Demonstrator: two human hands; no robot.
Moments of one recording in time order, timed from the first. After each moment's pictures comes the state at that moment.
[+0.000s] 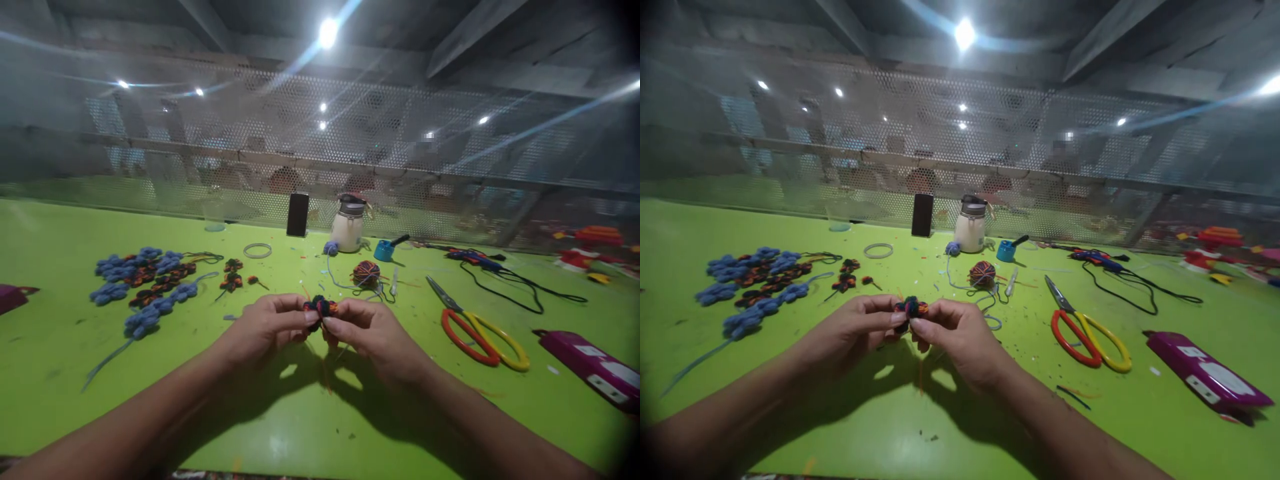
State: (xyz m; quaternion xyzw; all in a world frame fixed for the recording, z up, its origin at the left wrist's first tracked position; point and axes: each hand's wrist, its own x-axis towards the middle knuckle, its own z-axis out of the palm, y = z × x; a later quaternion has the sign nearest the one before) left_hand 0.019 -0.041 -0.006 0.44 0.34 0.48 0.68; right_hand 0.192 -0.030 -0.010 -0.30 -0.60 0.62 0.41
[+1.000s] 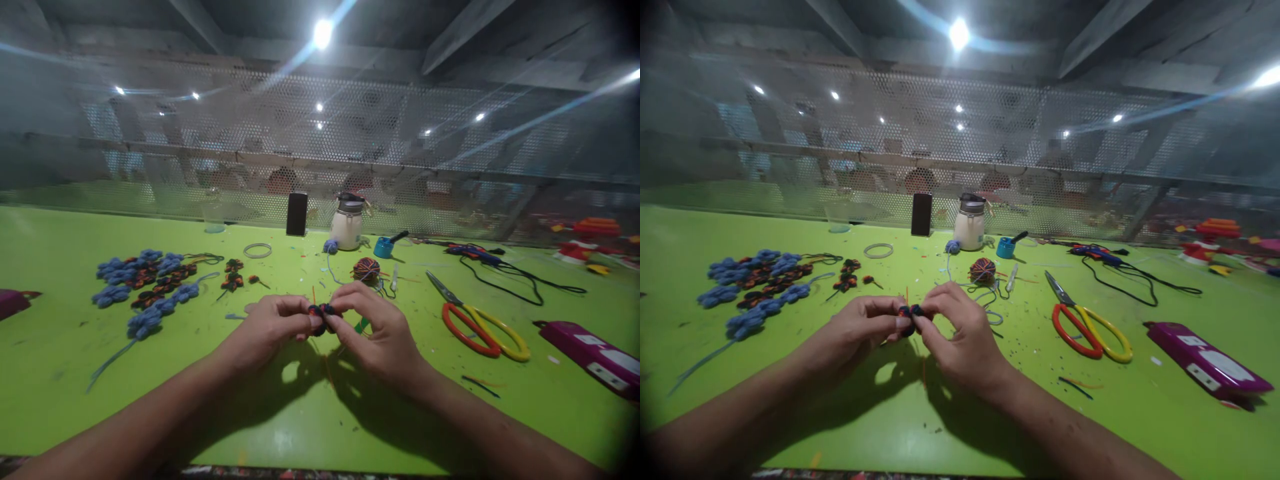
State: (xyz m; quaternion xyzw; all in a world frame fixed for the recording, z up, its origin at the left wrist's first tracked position) left_hand 0.019 -0.046 -0.004 0.54 0.37 0.45 0.61; right_hand 0.191 -0.036 -0.006 -0.27 -0.82 0.15 0.49
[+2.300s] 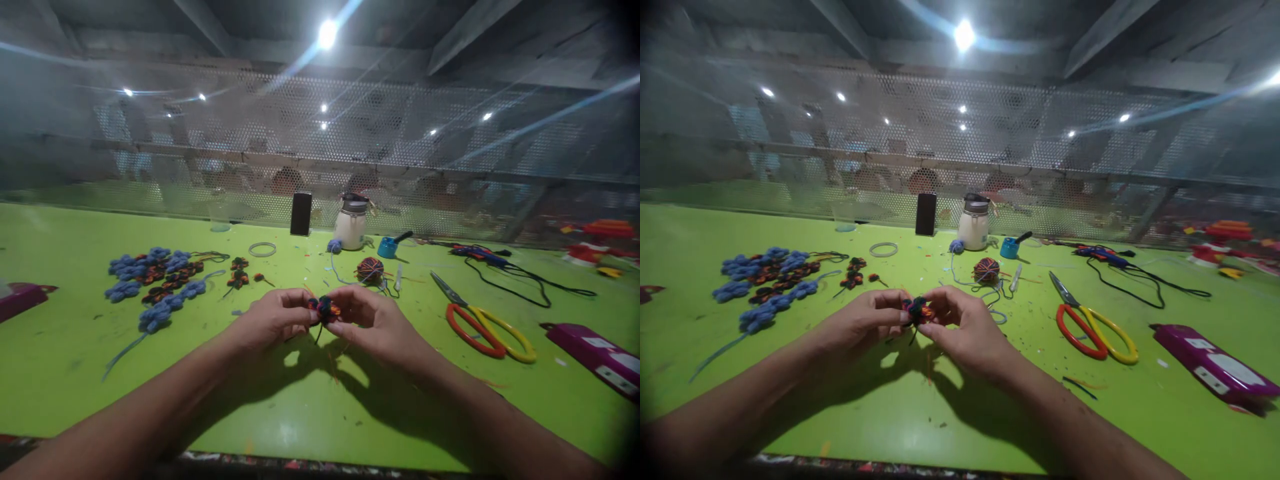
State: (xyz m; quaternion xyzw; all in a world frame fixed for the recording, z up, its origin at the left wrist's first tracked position) left_hand 0.011 -0.038 -0.012 0.49 0.35 0.45 0.66; right_hand 0.193 -0.030 -0.007 -0.31 -0.73 0.47 0.39
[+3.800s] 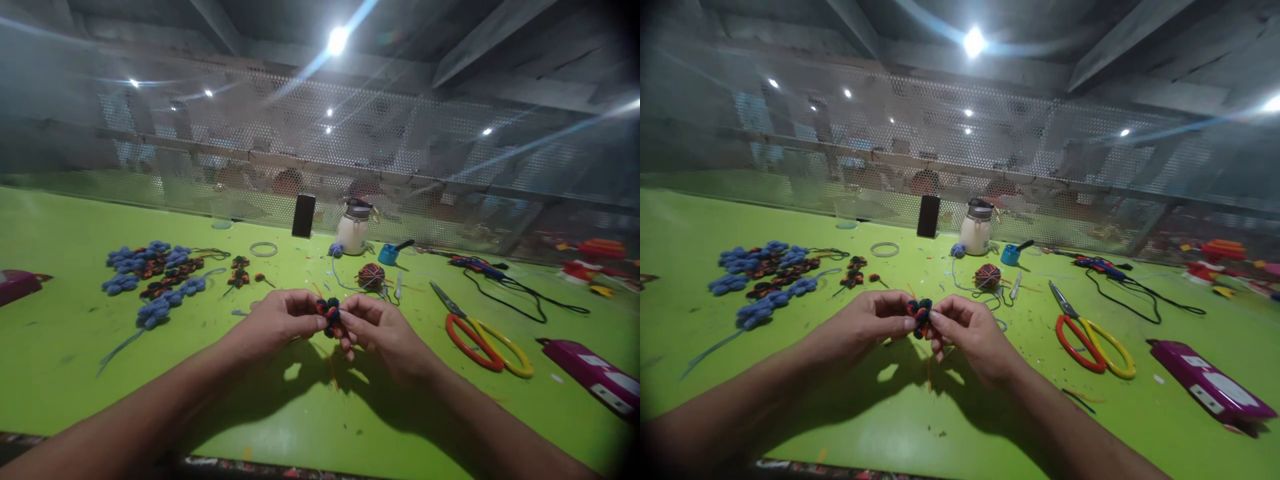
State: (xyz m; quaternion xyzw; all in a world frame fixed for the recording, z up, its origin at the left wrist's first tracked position) left_hand 0.008 -0.040 -0.006 0.59 0.37 0.42 0.59; right_hand 0.196 -0.027 -0.013 -0.28 -0.60 0.64 0.38
